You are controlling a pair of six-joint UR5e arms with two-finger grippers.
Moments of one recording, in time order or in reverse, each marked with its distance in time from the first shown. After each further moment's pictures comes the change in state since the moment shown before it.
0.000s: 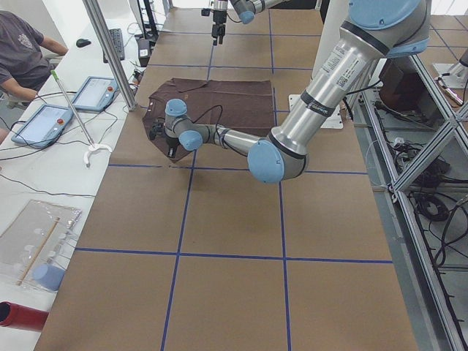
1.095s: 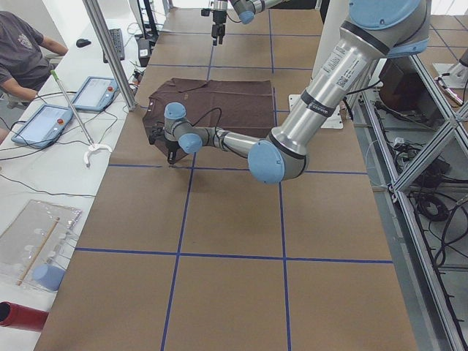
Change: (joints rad) left arm 0.003 -0.002 0.023 0.000 -0.002 -0.018; right arm 0.000 0.002 -0.002 0.000 0.000 0.001
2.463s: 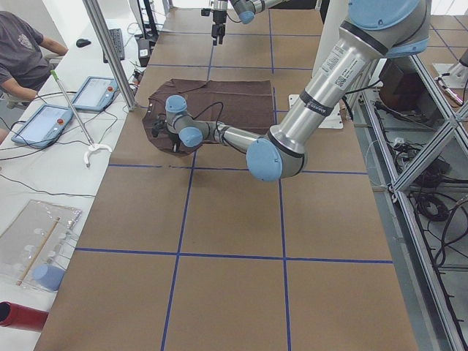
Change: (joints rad) left arm 0.010 -0.036 -0.042 0.003 -0.082 -0.096; right arm 0.000 0.000 0.001 0.000 0.000 0.008
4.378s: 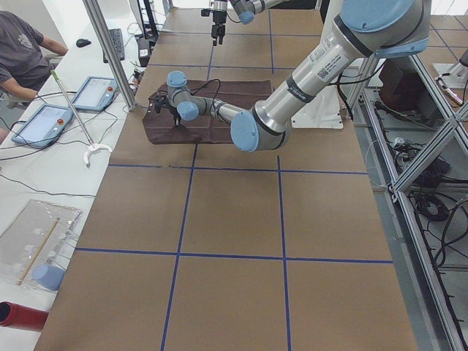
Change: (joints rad) left arm 0.074 -0.238 0.203 -0.042 0.035 -0.186; right arm 0.000 -0.001 -0.006 0.000 -0.001 0.001
